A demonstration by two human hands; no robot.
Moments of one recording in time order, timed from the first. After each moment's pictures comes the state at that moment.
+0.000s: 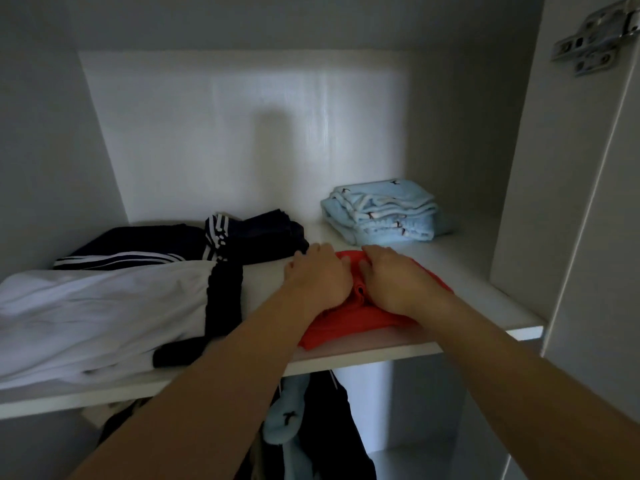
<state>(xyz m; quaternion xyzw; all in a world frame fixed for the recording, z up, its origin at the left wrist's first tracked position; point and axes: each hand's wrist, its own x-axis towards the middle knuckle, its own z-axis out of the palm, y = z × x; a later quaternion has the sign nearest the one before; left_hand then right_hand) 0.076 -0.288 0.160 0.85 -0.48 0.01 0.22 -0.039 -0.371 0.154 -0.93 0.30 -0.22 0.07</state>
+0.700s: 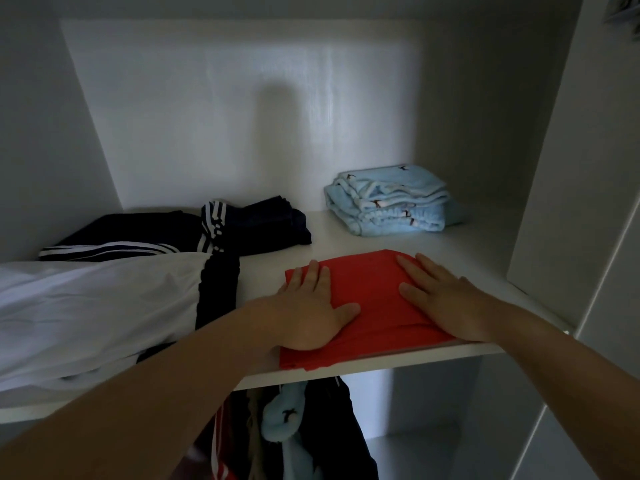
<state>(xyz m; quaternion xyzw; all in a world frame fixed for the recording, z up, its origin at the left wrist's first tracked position) 0.099 -0.264 0.134 0.83 -0.55 -0.11 0.00 -0.086 -0.416 0.129 -0.93 0.34 -0.02 0.10</state>
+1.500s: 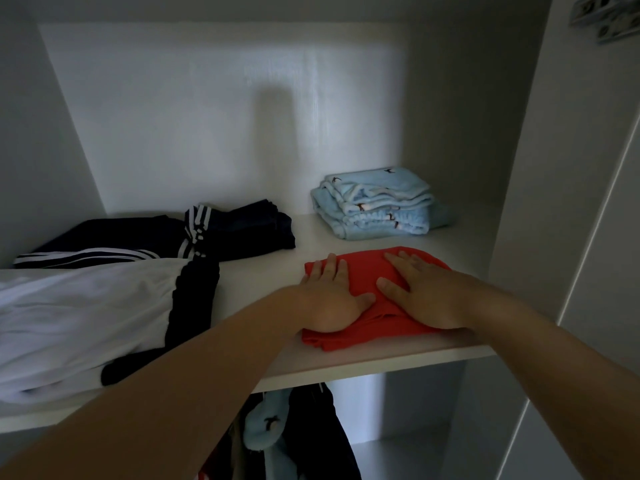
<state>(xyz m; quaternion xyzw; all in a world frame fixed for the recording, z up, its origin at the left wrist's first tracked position) 0.067 -0.320 0.142 0.82 -0.56 -0.11 0.02 -0.087 -0.433 0.144 -0.94 0.34 0.00 0.07</state>
